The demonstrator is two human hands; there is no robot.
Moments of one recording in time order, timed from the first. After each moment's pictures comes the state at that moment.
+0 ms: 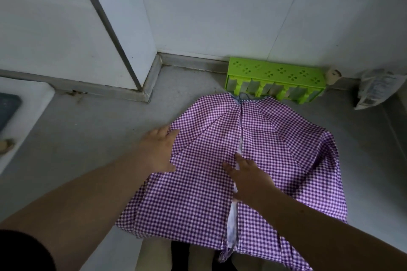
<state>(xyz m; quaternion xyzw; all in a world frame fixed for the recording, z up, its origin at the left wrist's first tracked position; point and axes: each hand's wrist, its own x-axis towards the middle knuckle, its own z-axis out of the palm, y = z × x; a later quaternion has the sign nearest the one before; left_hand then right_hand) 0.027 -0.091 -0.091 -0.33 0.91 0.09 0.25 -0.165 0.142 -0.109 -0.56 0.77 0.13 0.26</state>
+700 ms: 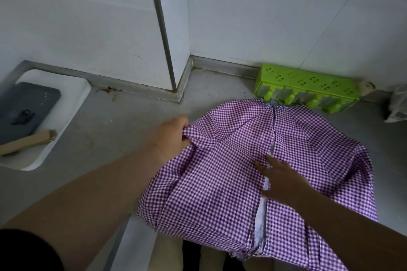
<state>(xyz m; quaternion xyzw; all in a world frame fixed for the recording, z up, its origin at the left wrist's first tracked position) 0.083 -0.127 -0.058 -0.44 0.86 0.25 0.02 -0.164 0.124 -0.106 -0.55 0.78 0.16 0.25</state>
